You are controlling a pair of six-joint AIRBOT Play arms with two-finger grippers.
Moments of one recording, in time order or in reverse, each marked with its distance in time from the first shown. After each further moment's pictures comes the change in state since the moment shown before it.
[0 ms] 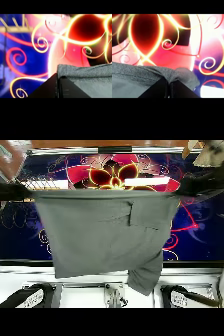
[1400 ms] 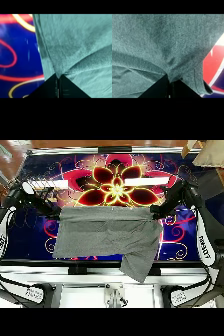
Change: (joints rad) left arm -0.005 -0.583 0.061 -0.049 -0.204 0.126; right arm 0.130 -0.331 -0.159 -0.071 0.070 0.114
